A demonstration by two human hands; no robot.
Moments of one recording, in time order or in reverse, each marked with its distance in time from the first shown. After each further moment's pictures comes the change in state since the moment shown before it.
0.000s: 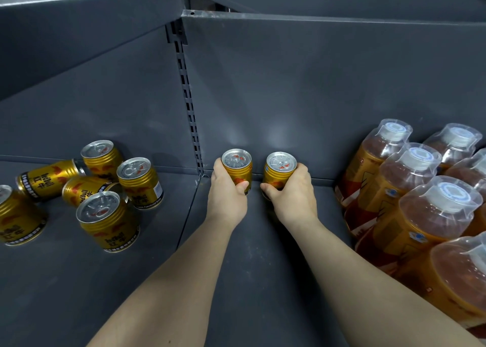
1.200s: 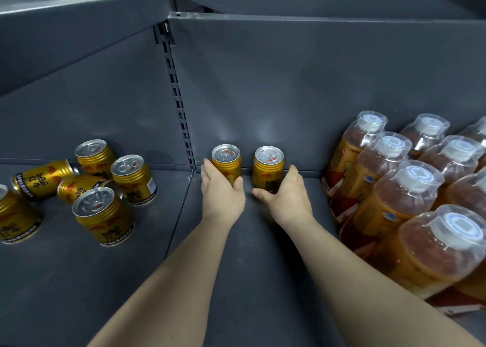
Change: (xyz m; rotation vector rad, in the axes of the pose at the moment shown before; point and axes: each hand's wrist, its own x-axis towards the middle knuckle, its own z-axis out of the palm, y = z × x) left_hand -0.019 0.004 0.004 0.045 0.020 -0.052; right_hand -0.021 0.004 -0.022 -0.045 -0.146 0.059
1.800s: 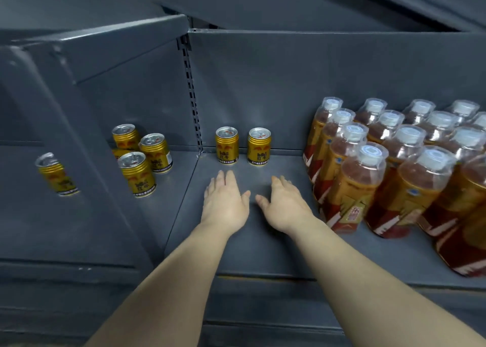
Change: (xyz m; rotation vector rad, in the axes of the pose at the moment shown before) left_hand -0.136 -0.009 -0.043 0.499 -0.190 0.210; right_hand -0.132 0.026 -0.038 -0.418 -0.200 -0.200
